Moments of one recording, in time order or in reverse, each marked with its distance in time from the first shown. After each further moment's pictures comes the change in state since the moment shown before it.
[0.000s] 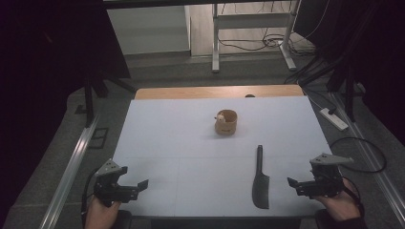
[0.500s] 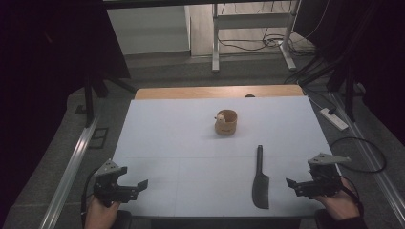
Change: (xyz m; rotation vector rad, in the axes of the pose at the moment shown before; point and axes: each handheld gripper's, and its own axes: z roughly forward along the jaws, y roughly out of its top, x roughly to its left) left arm 0.001 -0.001 0.000 -0.005 -0.005 -0.007; right arm 0.003 0.002 0.002 0.011 0.015 -0.035
